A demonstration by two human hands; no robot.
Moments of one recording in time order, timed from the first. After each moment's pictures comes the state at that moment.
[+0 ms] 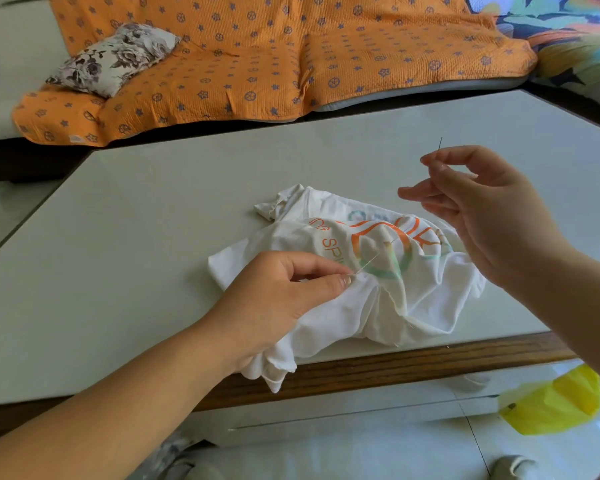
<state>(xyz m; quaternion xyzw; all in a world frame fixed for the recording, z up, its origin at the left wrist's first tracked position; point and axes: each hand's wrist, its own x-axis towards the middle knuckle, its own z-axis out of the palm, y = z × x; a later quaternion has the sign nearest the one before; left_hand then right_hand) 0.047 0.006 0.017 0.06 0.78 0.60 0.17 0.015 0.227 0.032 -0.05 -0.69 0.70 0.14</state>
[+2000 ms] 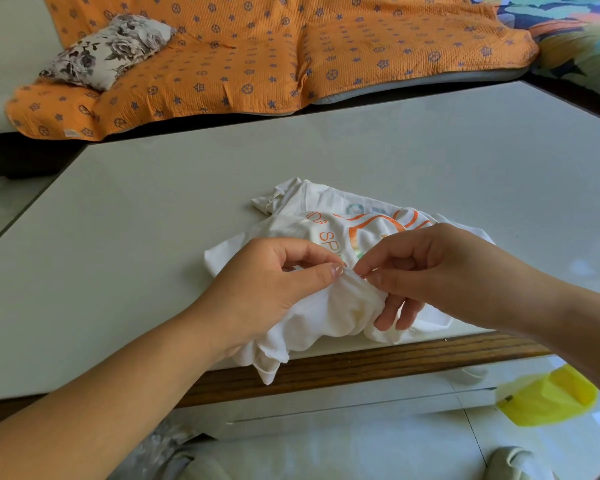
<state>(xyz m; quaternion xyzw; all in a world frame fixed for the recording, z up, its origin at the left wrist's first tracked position) 0.040 -0.001 0.016 0.11 0.80 0.57 0.15 0.062 0.203 0.040 0.07 -0.85 0.49 -0.19</state>
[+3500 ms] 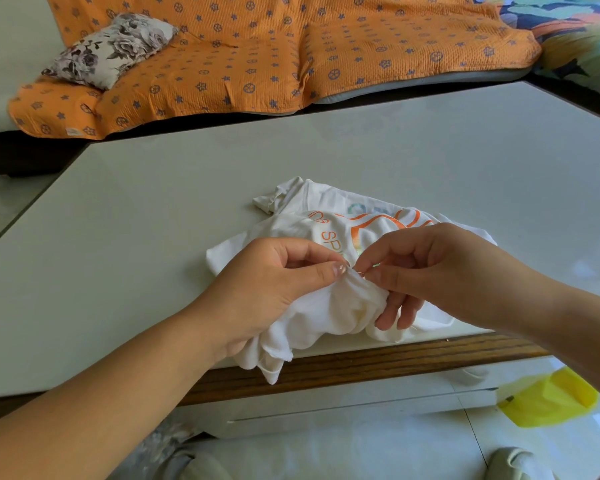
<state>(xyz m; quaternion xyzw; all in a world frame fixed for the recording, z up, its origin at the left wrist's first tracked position) 0.043 0.001 0.020 0.06 0.76 0.62 0.19 0.060 0.203 0.036 0.07 -0.83 0.52 -0.17</state>
